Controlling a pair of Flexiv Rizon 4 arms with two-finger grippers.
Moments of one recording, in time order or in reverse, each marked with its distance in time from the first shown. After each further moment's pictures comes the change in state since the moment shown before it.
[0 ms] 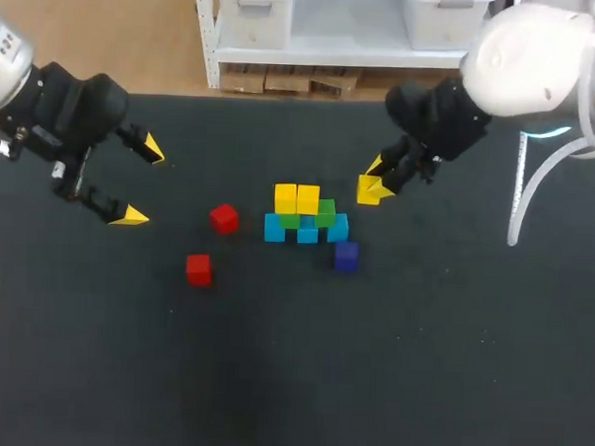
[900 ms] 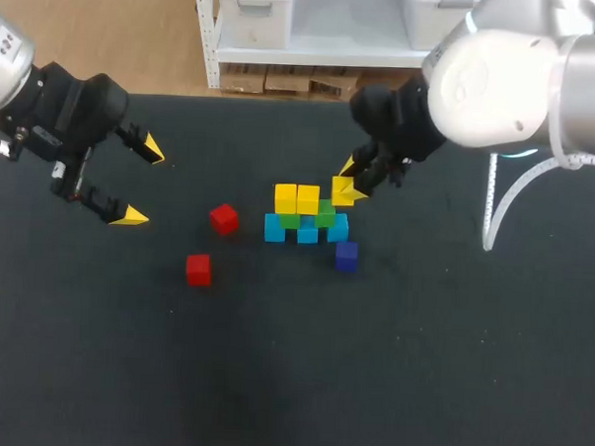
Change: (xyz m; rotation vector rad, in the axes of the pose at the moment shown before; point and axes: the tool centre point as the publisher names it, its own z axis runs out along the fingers) left arm 0.000 0.000 0.000 0.000 0.000 0.000; right arm -0.027 0.008 0.018 0.021 0.044 -0.058
